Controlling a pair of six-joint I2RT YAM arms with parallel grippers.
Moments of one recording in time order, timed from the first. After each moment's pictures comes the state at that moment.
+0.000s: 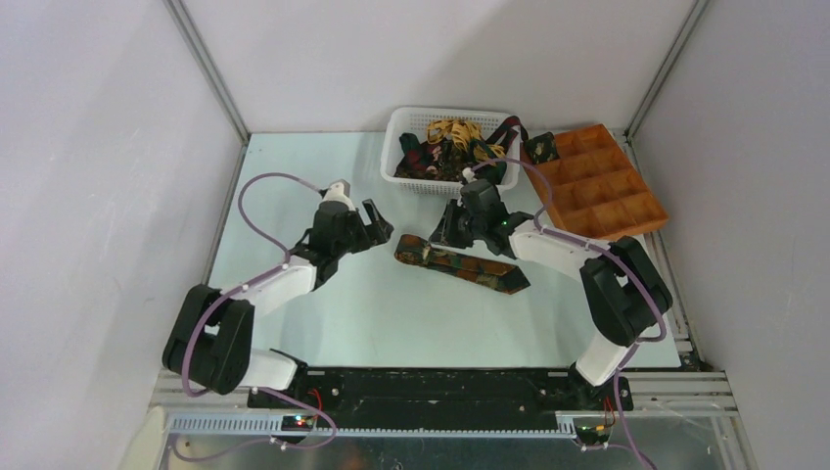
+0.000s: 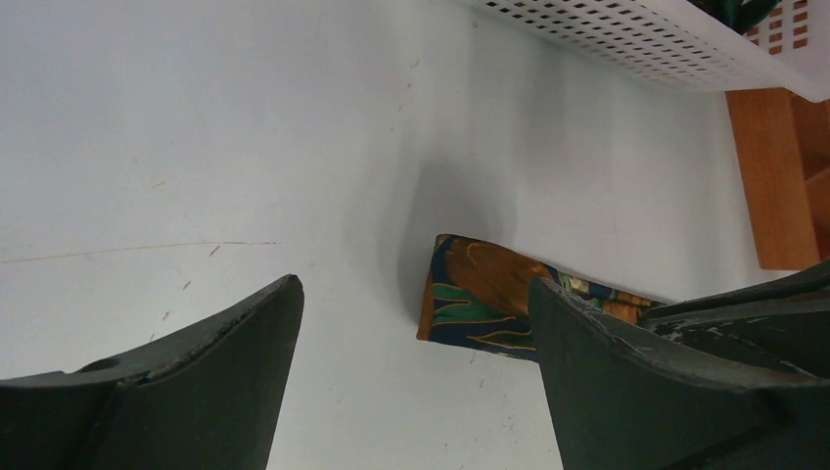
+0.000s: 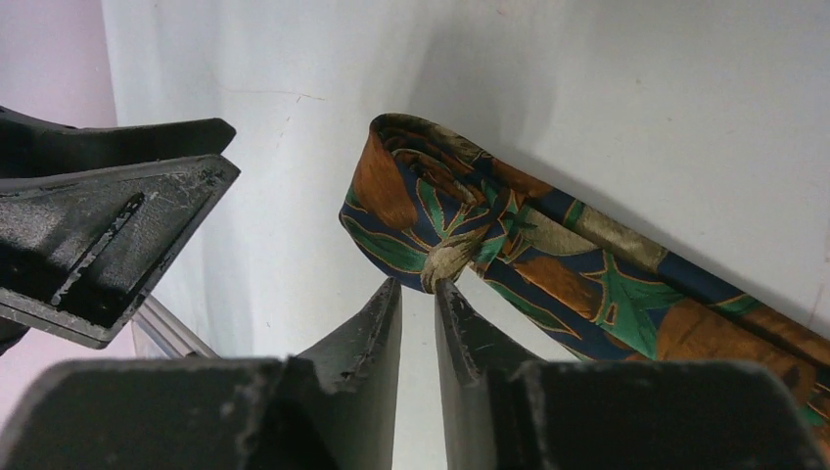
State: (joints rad) left arm -0.38 1.35 0.65 0.16 -0.02 -0.61; right arm 0.62 1.70 1.07 -0.08 -0.21 0.77
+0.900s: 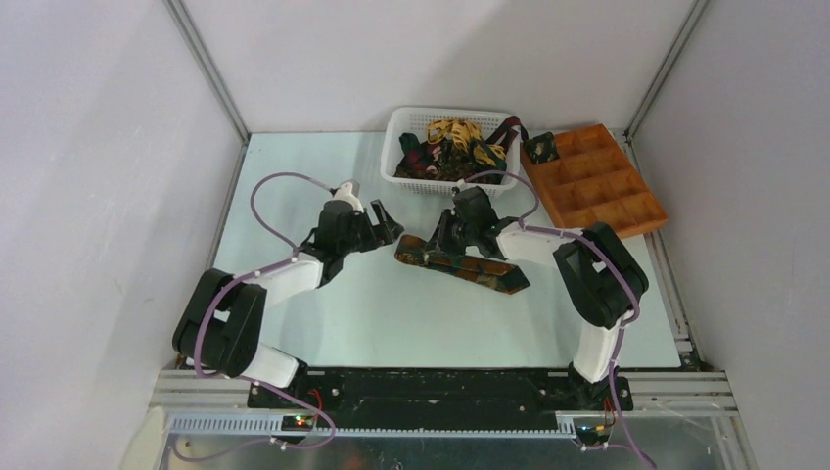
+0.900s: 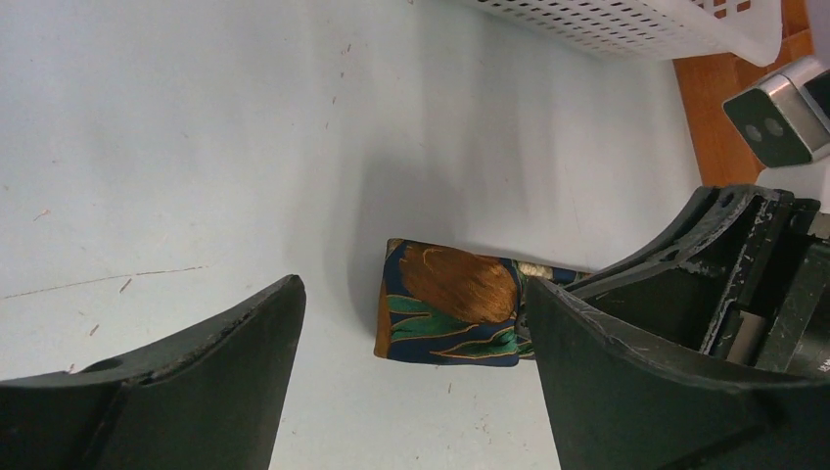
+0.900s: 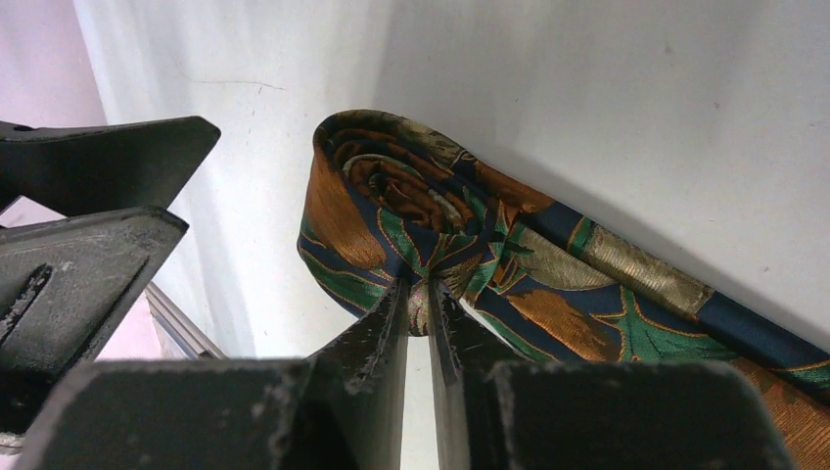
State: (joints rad) left arm -0.39 1.46 0.66 0.29 0.11 -0.62; right arm 0.62 1.85 1.06 0.03 -0.29 0.86
